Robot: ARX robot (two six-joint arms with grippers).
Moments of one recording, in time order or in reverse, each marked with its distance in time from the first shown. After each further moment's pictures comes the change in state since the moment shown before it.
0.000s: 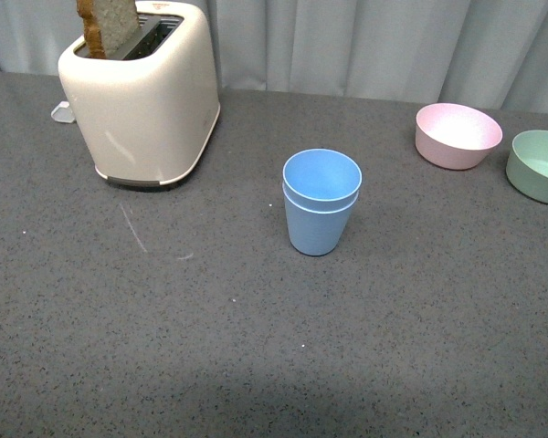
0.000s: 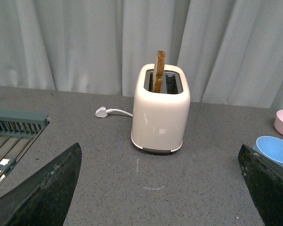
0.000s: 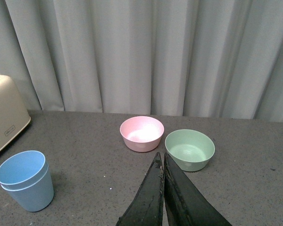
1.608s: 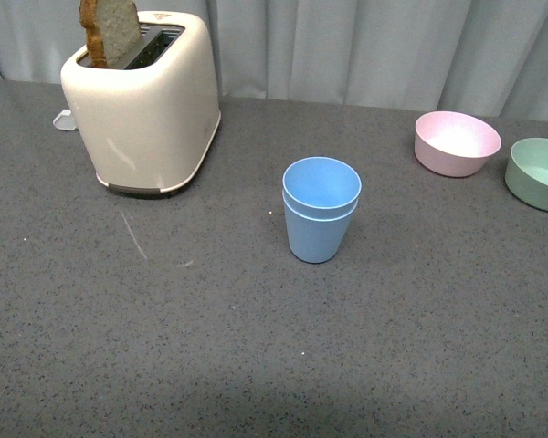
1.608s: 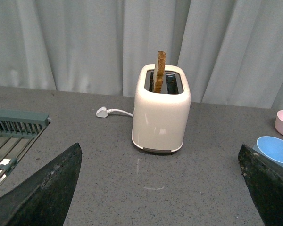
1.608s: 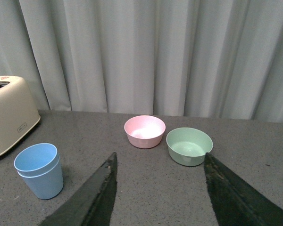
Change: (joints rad) left arm 0.000 0.000 0.000 0.000 0.000 0.000; right arm 0.000 -0.555 0.001 -0.547 -0.003 -0.002
